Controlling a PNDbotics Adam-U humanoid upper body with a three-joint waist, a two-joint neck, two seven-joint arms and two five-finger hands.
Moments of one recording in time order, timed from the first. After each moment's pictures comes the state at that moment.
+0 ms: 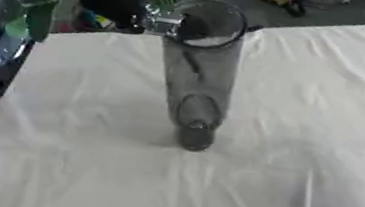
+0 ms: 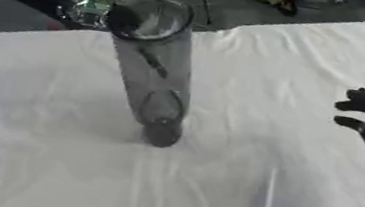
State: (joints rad) left arm -1.21 0.46 -0.25 -1.57 -0.49 -0.04 -0.82; right arm -0.25 -0.28 -0.15 -1.98 0.07 -0.08 0.01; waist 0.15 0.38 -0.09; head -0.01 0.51
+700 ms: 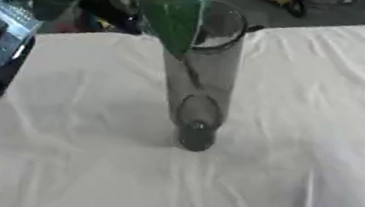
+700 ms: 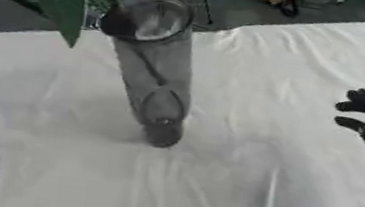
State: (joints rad) left arm -1.20 0.47 -0.25 -1.56 -0.49 -0.02 -0.89; right arm -0.24 -0.28 -0.15 -1.98 0.07 -0.07 0.01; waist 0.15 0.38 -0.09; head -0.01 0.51
